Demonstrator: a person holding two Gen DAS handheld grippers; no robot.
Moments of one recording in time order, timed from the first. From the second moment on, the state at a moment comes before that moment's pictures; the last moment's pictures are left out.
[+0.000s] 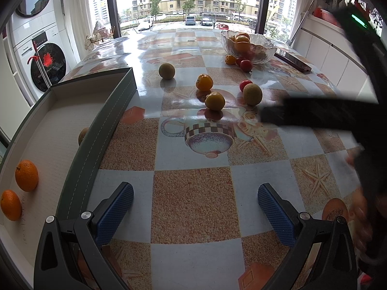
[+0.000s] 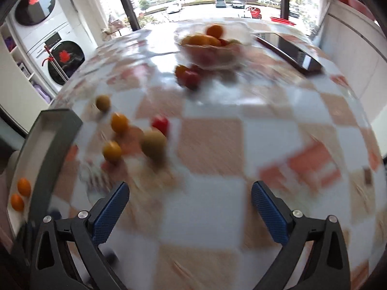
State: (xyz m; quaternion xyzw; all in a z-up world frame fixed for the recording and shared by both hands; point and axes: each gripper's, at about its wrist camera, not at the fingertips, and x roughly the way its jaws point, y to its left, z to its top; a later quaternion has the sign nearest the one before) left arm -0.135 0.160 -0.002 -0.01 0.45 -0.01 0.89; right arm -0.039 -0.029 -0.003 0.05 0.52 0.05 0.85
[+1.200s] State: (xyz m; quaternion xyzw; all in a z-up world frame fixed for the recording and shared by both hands) left arm -0.036 0.142 0.017 -0.02 0.47 -0.01 0.88; right arm -0.113 -0.089 0.010 0.08 0.51 0.05 0.85
